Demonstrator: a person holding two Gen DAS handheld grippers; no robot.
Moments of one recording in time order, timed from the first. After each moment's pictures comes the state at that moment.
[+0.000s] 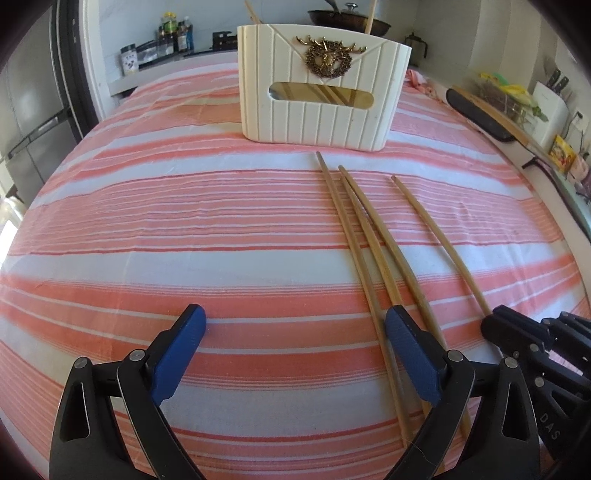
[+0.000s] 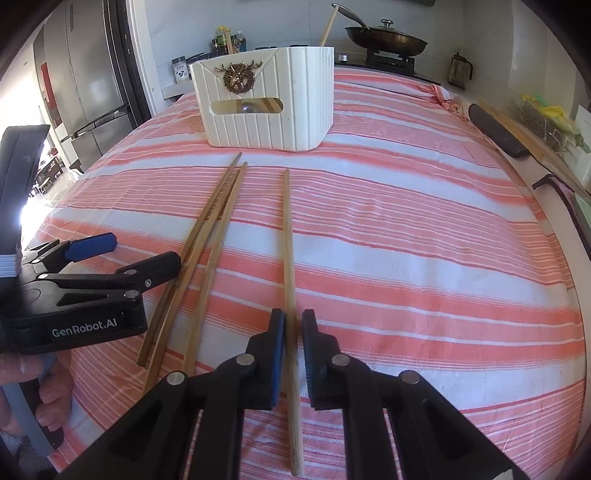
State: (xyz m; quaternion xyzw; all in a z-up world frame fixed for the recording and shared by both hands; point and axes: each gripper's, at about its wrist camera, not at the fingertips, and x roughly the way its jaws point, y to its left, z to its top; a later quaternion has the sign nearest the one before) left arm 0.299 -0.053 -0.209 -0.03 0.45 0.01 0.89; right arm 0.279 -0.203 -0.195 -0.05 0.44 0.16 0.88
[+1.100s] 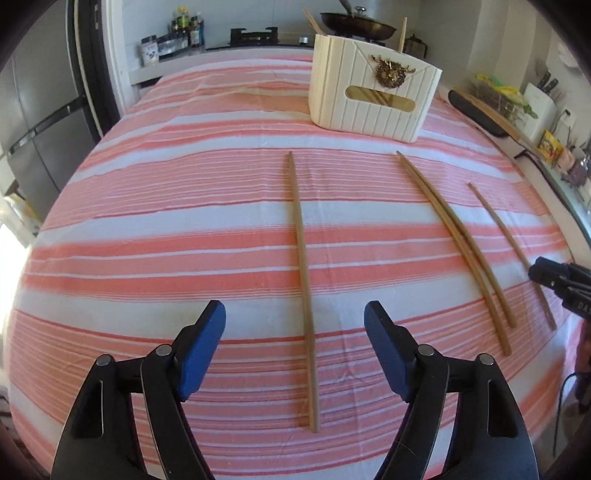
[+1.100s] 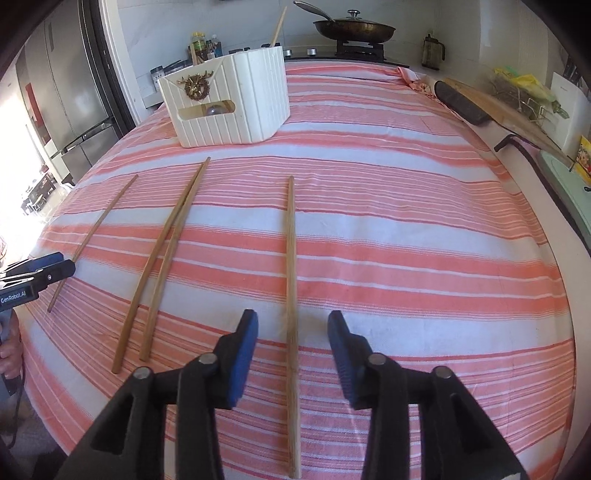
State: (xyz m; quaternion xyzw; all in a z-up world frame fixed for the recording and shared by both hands) left arm 0.236 0.040 -0.192 -0.03 0.46 -0.02 0.89; right arm 0.259 -0.260 -0.189 -0.02 0.45 0.14 0.88
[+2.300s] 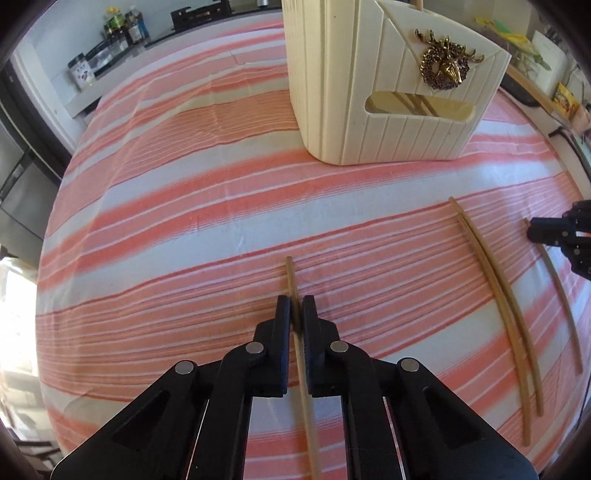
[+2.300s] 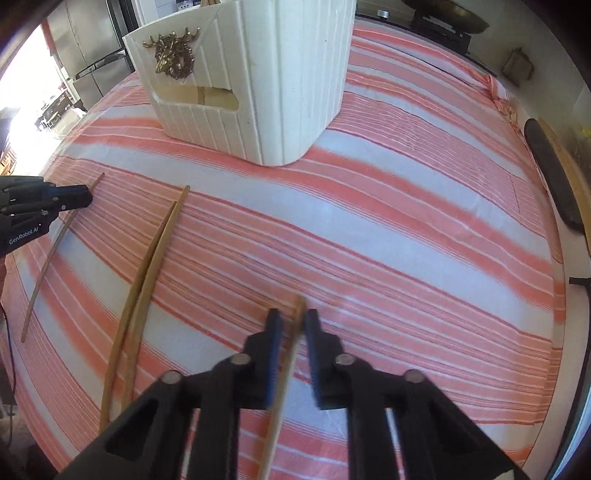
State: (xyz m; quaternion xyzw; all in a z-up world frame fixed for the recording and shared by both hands) left arm 0.392 0.037 -0.193 0.06 0.54 -0.05 0.84; right arm 0.410 -0.191 -0.189 -0.14 0.55 0.20 0.80
